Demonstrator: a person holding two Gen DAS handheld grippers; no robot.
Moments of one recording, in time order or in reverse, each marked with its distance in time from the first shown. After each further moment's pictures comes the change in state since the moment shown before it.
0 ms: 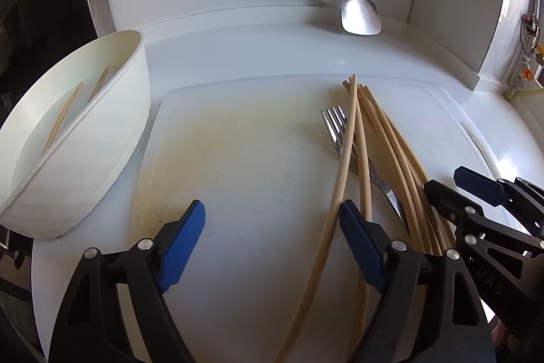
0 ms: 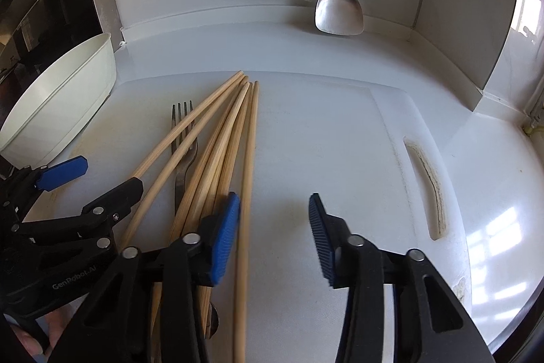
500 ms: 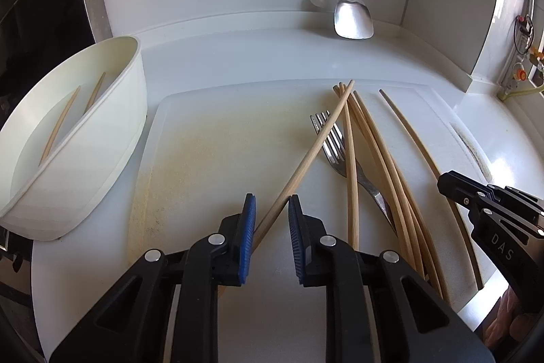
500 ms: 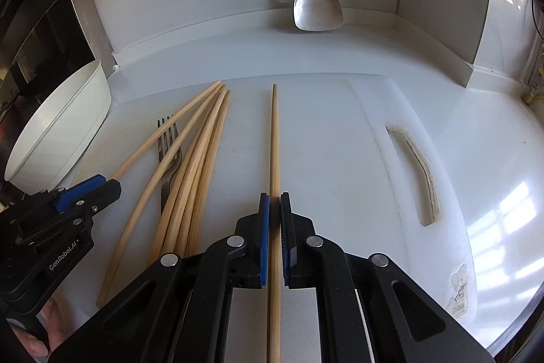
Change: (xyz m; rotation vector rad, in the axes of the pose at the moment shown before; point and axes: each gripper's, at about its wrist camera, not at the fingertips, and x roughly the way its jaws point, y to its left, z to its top) left arm -0.007 -0.001 0.000 -0.004 -0.013 -0.024; right arm -0.006 -0.029 -0.003 0.126 -0.020 0.061
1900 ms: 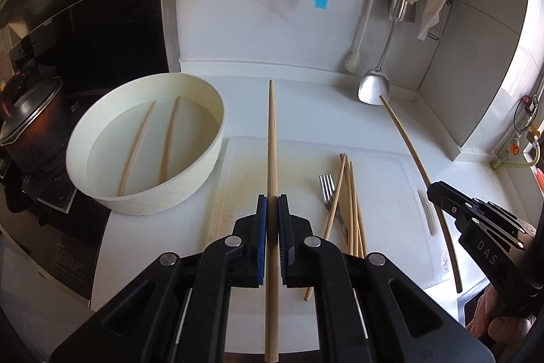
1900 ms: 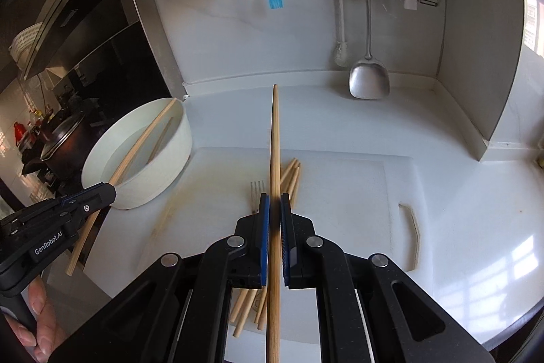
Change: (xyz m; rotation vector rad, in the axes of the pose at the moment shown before) left arm -0.147 0.016 0.035 -0.209 -0.063 0.094; right arm -0.112 0.033 0.064 -0.144 -0.077 0.198
